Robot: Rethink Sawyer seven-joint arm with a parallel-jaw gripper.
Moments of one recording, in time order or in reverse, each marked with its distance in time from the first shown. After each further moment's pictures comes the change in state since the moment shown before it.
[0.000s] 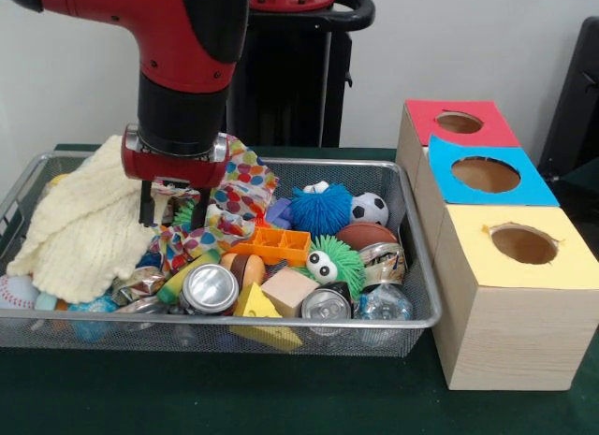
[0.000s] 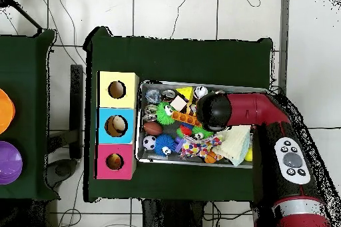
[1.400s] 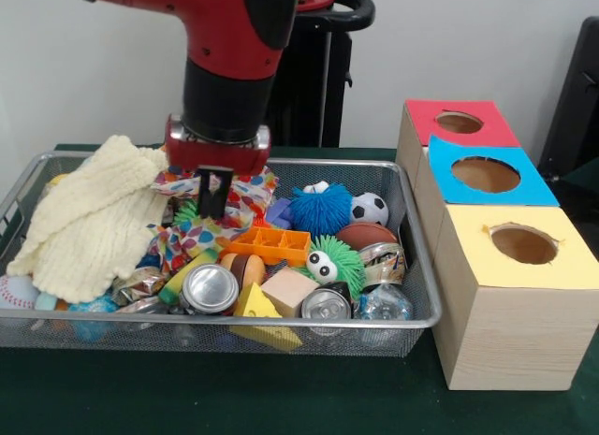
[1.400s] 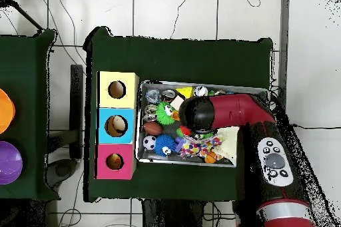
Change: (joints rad) arm 0.071 -0.052 -0.008 0.059 0.003 -0.015 0.000
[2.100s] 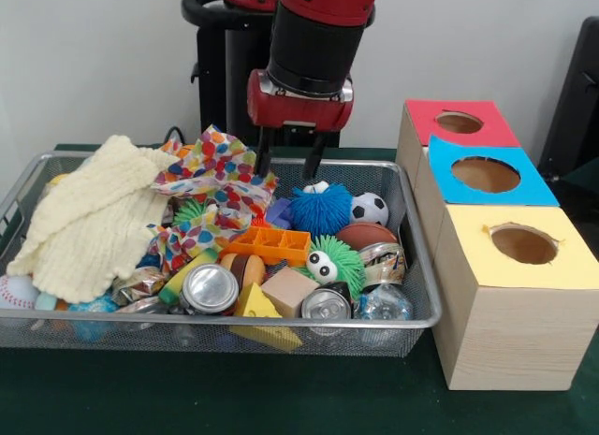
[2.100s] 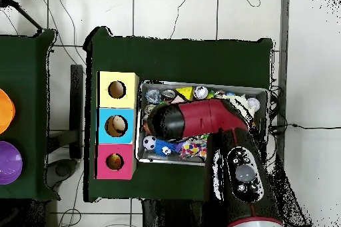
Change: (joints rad) arm 0.118 -0.103 -0.029 0.106 0.087 0.000 0.000
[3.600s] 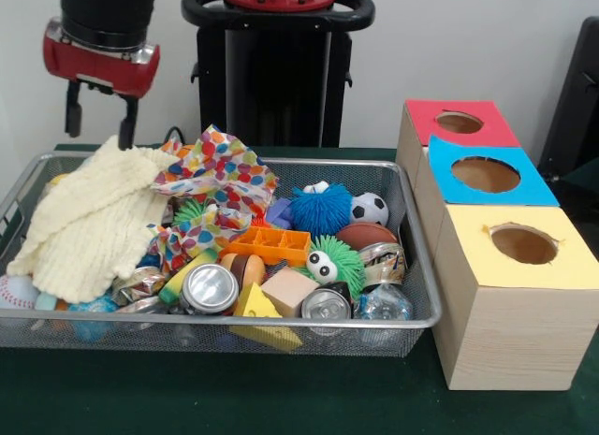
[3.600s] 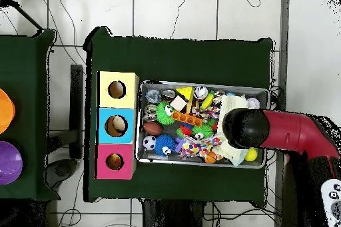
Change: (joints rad) arm -0.290 -0.054 0.002 -0.046 -0.064 0.030 0.000
